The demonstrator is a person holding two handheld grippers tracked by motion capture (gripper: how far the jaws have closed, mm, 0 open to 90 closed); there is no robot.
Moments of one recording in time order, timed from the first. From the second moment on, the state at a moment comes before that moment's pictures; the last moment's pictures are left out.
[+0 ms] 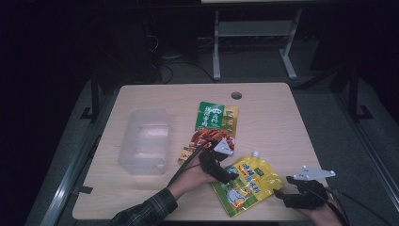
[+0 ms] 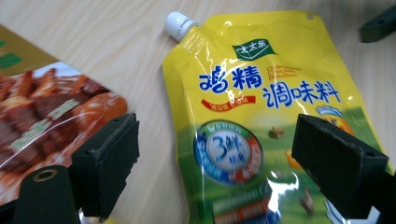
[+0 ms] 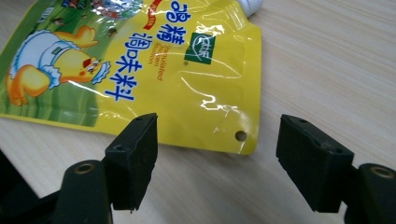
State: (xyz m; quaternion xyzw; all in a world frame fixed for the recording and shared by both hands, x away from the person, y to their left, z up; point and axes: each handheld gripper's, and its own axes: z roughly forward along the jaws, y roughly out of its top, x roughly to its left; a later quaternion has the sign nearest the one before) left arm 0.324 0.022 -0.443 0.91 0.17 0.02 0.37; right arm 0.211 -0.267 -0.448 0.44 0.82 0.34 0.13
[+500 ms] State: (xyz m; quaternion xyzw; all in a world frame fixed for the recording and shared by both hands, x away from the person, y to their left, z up) left arm 0.333 -0.004 -0.461 0.92 0.18 -0.03 0.34; right arm 0.201 -0.272 -0.444 0.44 0.81 0.35 0.14
